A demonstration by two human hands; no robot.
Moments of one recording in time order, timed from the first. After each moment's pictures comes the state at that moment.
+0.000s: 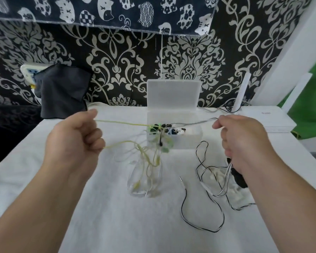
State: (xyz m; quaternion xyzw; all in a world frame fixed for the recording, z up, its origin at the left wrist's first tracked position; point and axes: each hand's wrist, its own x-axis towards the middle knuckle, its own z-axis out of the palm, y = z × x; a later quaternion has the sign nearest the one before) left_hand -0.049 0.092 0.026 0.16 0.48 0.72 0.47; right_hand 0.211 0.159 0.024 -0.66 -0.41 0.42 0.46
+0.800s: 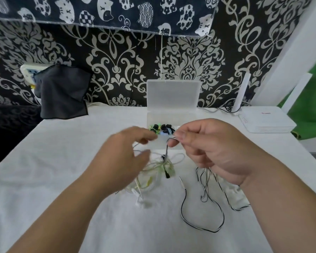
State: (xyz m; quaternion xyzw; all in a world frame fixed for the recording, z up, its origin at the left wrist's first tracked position) left_hand -0.015 0.084 0.008 0.68 0.64 0.30 0.18; right_hand 0.191 0.127 0.046 -0.38 -0.61 0.64 0.27
